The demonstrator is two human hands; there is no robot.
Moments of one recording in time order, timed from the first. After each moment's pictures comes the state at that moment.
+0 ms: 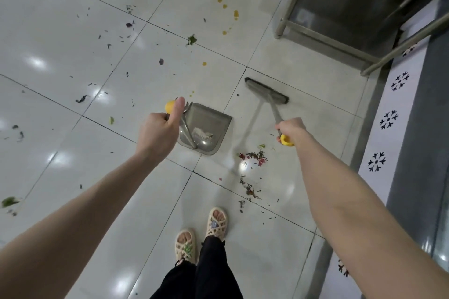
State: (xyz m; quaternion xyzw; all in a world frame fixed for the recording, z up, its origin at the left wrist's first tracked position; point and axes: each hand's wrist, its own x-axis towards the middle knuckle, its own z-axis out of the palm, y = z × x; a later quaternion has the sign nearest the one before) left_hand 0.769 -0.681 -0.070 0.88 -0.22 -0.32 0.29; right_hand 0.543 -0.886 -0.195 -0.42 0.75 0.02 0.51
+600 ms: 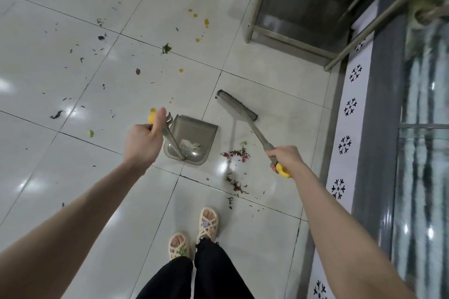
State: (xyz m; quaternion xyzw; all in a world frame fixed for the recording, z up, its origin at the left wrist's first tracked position) left_hand 0.749 -0.649 -0.050 0.86 -0.21 -0.36 0.29; right_hand 0.459 -0.785 -0.131 -0.36 0.75 -0.02 0.56
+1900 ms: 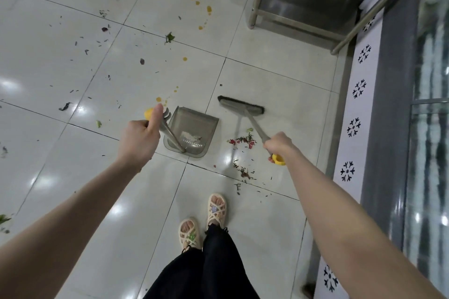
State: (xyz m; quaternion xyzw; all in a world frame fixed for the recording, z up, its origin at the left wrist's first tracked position) left_hand 0.746 -0.590 -0.059 0.86 -0.25 -0.33 0.31; right_hand 0.481 -0.738 -0.148 -0.44 0.74 0.10 0.50
